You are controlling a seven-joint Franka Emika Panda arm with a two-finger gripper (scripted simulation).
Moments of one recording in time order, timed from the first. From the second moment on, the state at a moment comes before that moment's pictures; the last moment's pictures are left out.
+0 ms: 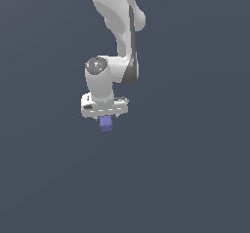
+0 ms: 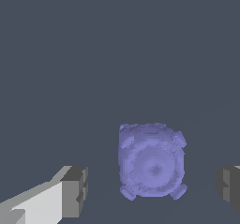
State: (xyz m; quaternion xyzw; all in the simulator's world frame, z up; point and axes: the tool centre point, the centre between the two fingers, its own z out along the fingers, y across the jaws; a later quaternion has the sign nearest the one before) arm -0.043 -0.088 0.101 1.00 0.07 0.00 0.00
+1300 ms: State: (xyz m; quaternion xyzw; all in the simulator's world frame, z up) arm -0.052 -0.099 0.040 1.00 0.07 0.00 0.00
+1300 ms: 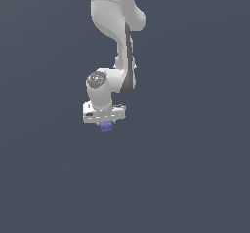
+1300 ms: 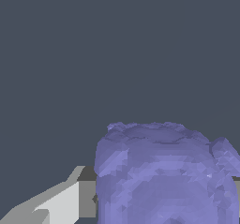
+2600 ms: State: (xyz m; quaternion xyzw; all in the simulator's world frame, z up) arm -0.020 -0.128 0.044 1.00 0.07 0.00 0.00
